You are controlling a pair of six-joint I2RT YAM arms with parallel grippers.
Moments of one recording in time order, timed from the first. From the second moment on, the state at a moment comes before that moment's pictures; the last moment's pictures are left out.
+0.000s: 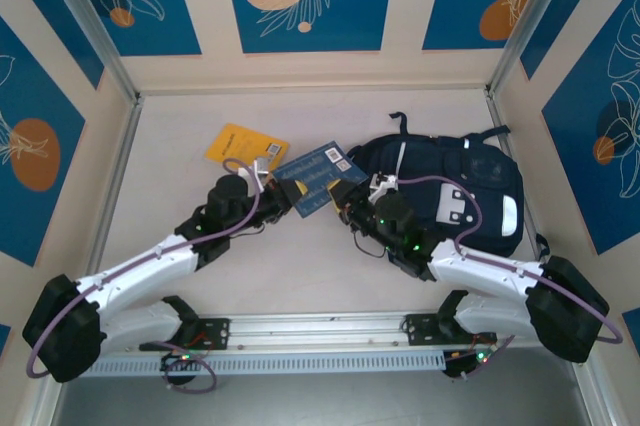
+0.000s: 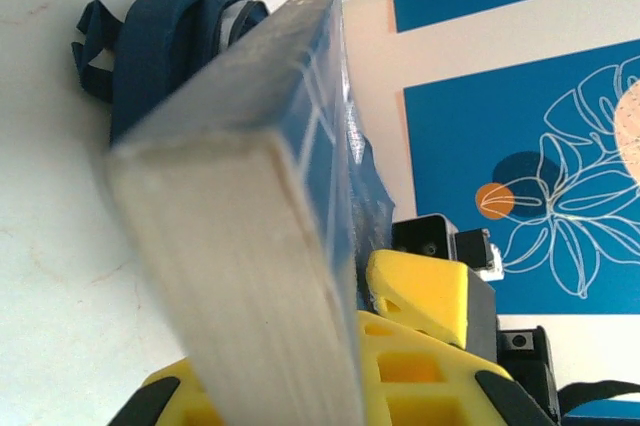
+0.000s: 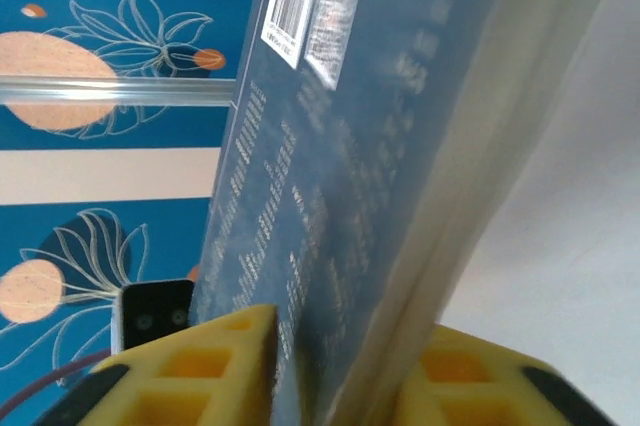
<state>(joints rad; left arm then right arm) -0.71 1.09 0.62 0.20 0.24 -1.20 0.86 1.11 0.48 0.42 0.13 1.51</state>
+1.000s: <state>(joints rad) -0.49 1.07 1.06 -0.70 0.28 -0.53 0.40 1.81 1.58 -1.14 0.24 0.81</state>
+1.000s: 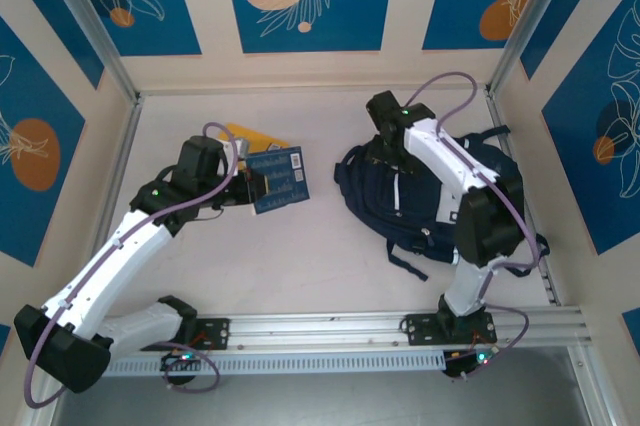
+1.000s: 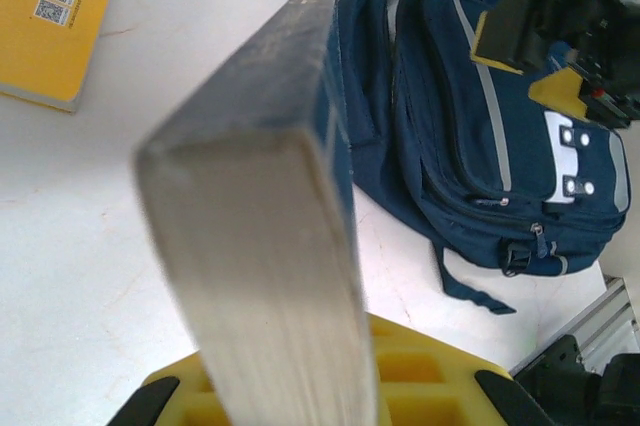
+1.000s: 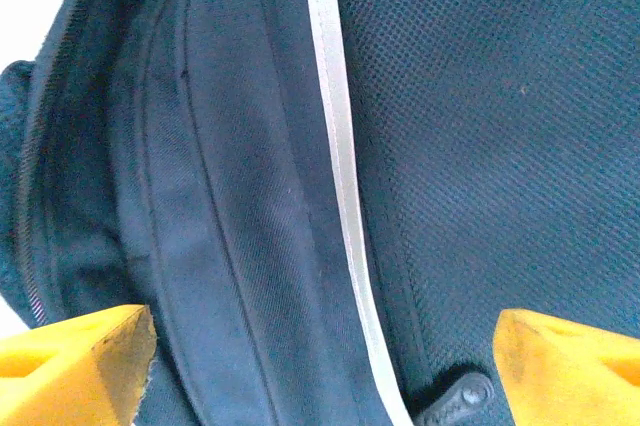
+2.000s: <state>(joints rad) -0.48 1.07 1.04 -0.70 0.29 -0.52 0.48 1.78 1.50 -1.07 0.33 0.53</state>
